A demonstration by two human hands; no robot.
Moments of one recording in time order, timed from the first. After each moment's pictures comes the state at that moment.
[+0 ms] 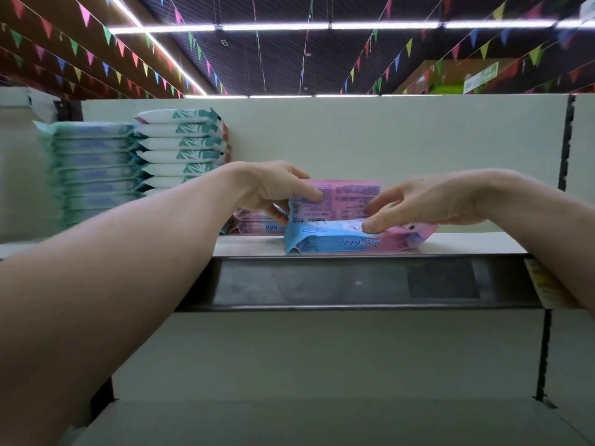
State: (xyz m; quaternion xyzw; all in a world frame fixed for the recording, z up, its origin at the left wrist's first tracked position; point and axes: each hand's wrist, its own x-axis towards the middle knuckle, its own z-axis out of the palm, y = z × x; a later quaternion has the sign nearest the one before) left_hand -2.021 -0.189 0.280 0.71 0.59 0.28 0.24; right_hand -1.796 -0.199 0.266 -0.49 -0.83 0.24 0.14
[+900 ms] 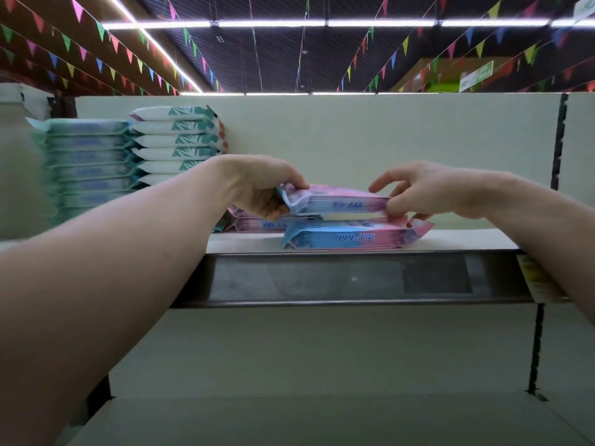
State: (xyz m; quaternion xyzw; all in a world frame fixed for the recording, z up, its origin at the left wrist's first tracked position) left_hand -2.022 -0.196 0.283 0.62 0.63 0.31 0.35; right_hand -1.792 -0.189 0.264 -0.53 -0.80 0.15 0.25
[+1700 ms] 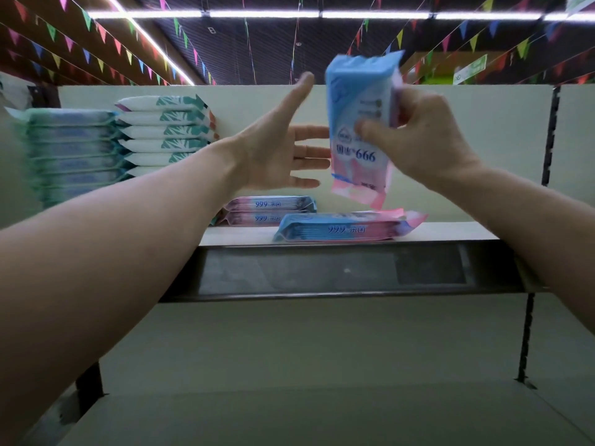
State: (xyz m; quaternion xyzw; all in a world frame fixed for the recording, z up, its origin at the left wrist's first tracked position) left_hand -2.005 -0.197 0.291 0.68 0.41 0.42 0.45; right_hand -1.809 -0.192 0.273 -0.28 -0.76 -0.03 0.59
